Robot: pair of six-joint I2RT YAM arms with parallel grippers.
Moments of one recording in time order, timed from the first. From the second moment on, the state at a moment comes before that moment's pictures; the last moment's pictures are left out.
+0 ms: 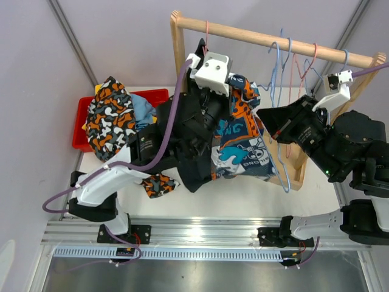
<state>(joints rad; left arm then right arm) -1.36 1.67 2.31 -0.45 -0.88 0.03 1.27 1.15 2.09 -1.03 0.80 0.75</state>
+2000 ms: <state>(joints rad) -1.19 1.11 1.82 -0.77 -1.11 0.57 0.39 1.24 1.71 -0.61 0.03 0.55</state>
